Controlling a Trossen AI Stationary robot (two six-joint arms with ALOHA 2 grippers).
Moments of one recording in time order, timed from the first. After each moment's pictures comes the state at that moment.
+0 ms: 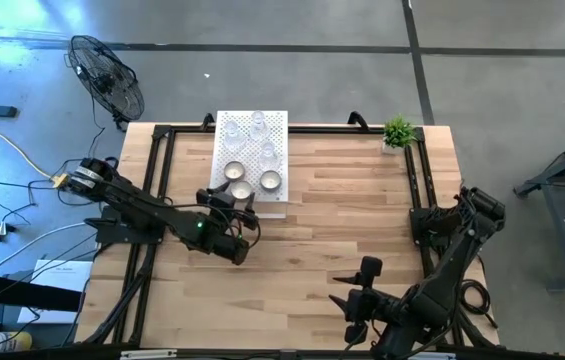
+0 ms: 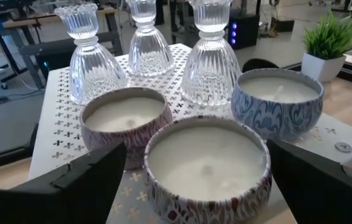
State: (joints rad) left arm -0.37 1.52 0.95 -0.65 -1.35 -1.22; right arm 0.91 1.78 1.61 -1.05 0.96 0.86
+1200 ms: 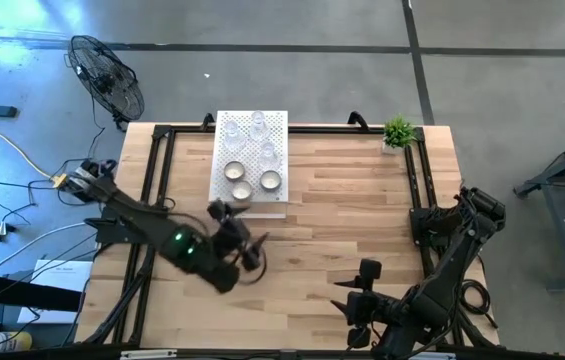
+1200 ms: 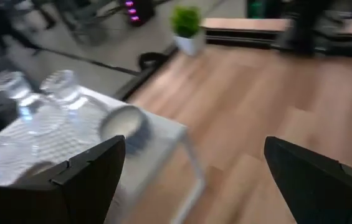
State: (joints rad) left arm -0.55 1.52 1.34 -0.73 -1.10 -0.66; right arm 0.91 1.78 1.61 -1.05 0.87 0.86
